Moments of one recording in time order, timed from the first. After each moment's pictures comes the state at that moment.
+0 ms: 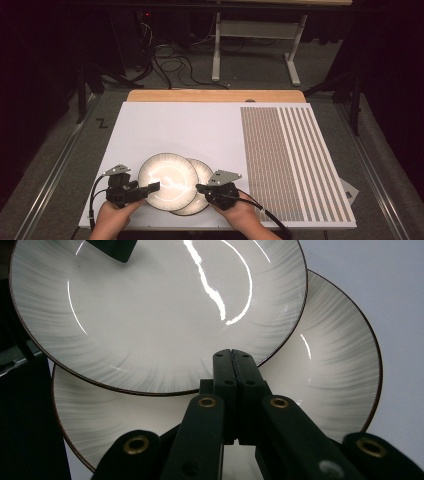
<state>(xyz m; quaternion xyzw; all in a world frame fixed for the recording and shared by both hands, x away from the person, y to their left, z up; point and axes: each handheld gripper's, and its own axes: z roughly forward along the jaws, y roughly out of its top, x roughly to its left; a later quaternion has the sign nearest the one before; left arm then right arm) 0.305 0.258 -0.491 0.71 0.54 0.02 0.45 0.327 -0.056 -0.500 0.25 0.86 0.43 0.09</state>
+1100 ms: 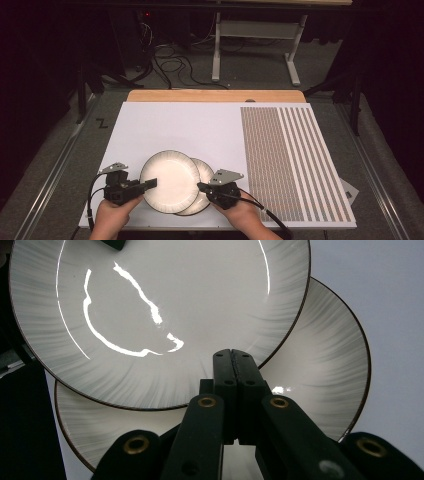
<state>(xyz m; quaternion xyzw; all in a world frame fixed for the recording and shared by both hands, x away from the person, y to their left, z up) 0.303 0.258 -0.477 0.70 0.55 0.03 0.46 0.328 -0.060 -0.496 0.26 0.85 0.44 0.10</state>
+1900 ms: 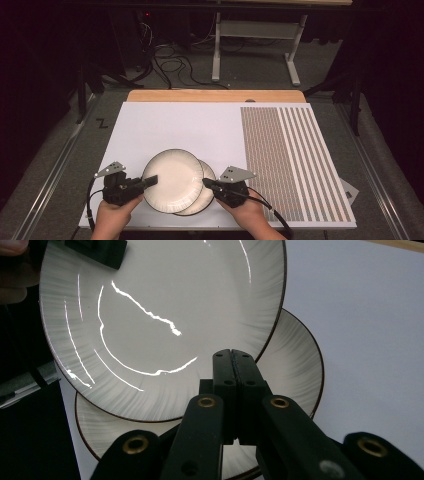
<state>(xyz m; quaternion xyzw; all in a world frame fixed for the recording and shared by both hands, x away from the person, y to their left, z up) 0.294 0.254 -0.464 0.69 0.51 0.05 0.51 0.326 -0.081 -0.478 0.27 0.83 0.48 0.10</state>
